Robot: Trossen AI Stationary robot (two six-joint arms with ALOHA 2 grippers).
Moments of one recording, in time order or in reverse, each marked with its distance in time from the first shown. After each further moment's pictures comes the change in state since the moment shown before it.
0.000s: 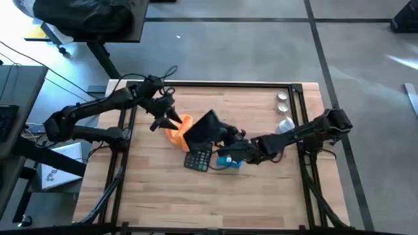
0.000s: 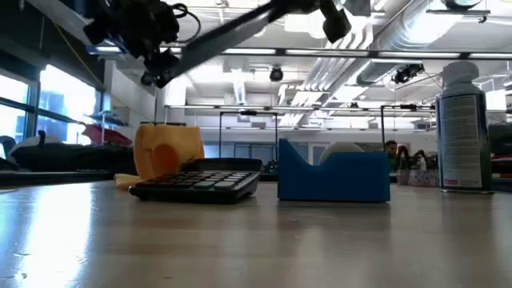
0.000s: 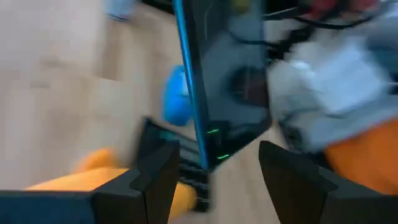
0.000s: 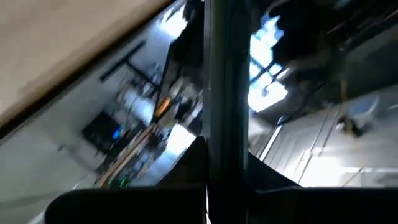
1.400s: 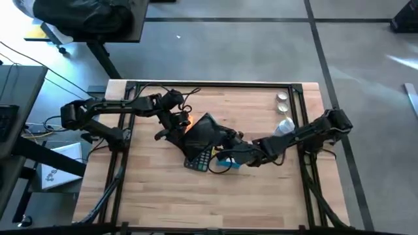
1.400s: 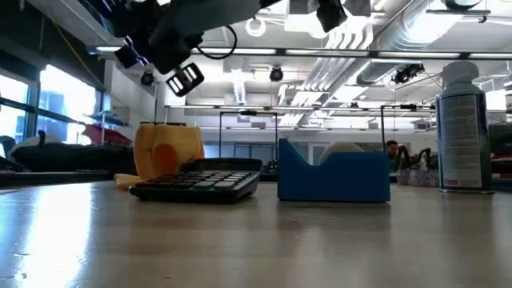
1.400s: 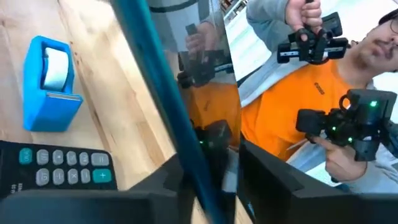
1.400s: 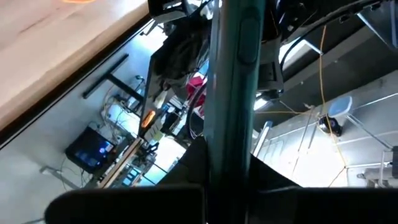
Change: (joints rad) left arm -0.204 0.219 -0.002 0.224 0.195 -0.055; right arm 0.001 0.002 0.000 0.086 -0.002 -0.049
